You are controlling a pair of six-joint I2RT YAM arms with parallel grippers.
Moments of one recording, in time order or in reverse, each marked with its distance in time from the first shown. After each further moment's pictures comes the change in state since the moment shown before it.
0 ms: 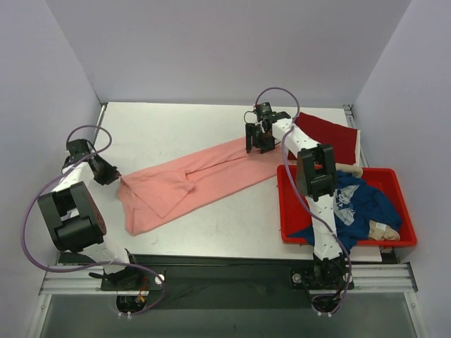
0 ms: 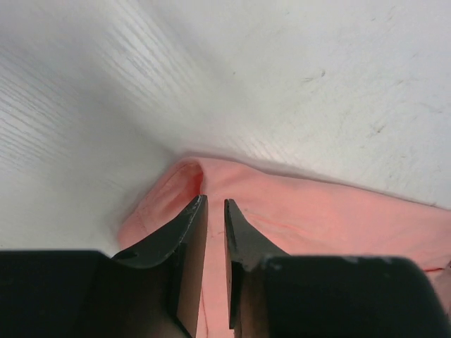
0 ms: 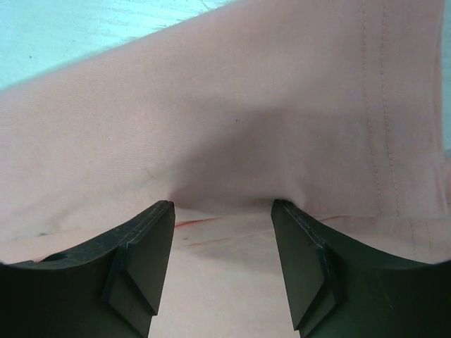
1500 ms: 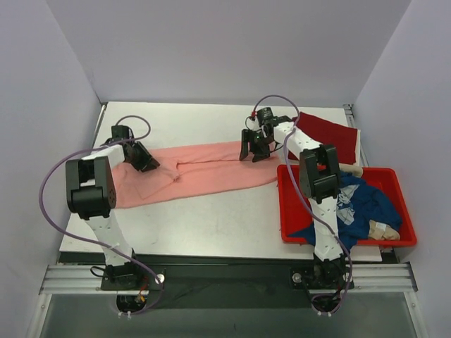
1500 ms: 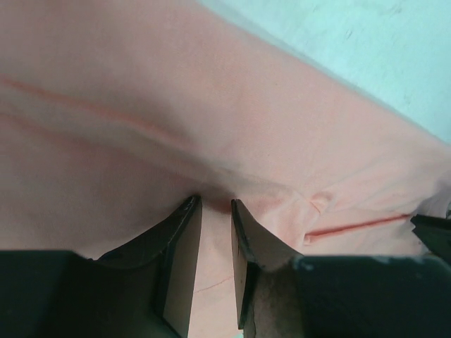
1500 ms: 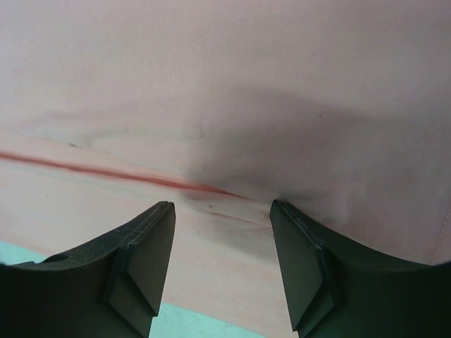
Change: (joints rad) left arm -0.295 0.266 0.171 0.035 0.128 -0.116; right arm 0.003 -0.051 -0.109 0.011 -0.257 0.020
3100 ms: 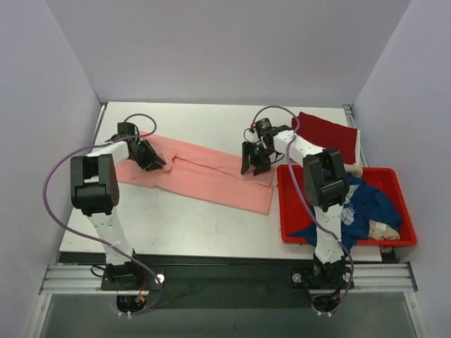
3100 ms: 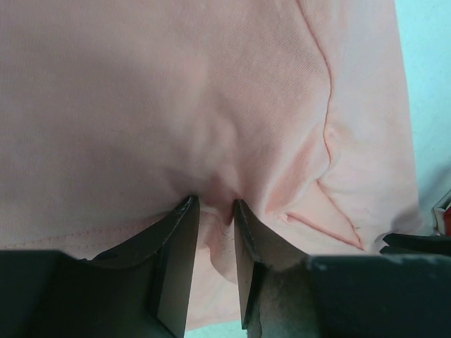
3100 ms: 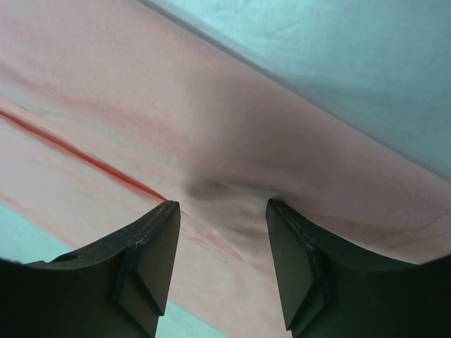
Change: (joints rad) left arm -0.042 0.071 0.105 -0.060 0.018 0.027; right arm 0.047 -0.153 -0.251 0.013 0.021 0.036
